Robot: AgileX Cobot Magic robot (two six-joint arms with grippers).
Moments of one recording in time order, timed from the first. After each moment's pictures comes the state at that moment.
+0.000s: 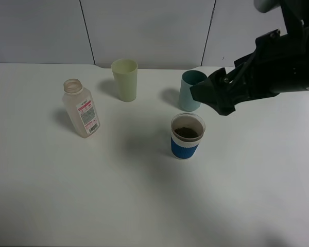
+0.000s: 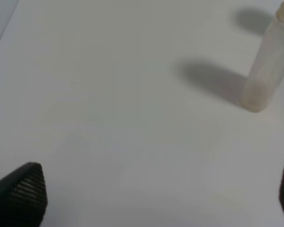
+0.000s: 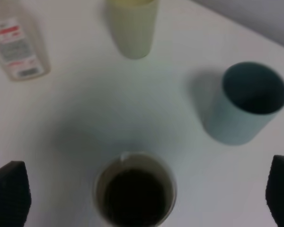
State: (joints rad) left arm -0.02 -0.01 -0.51 0.06 1.05 -0.05; right arm 0.68 1.06 -0.72 -0.09 0.38 0.04
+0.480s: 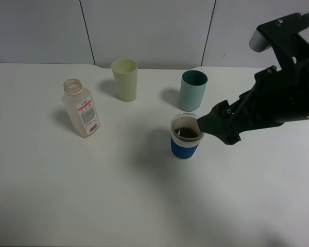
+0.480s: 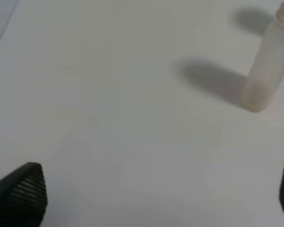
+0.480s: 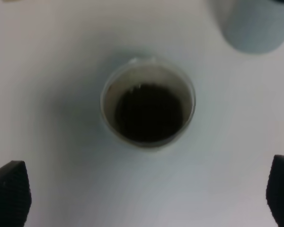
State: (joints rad) left arm -0.02 -0.01 -0.51 0.06 1.05 -0.05; right arm 0.68 1.06 -0.65 -0.03 0.48 0.07
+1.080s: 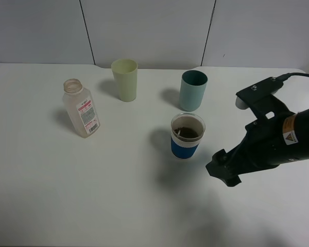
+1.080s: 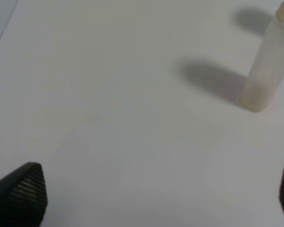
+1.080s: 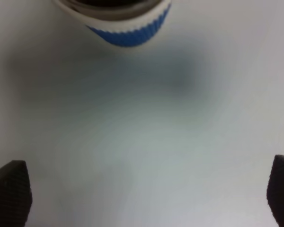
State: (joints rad) left arm -0.02 -0.01 -0.51 0.06 1.05 -0.05; right arm 0.68 1.20 -0.50 -0.09 0.47 0.18
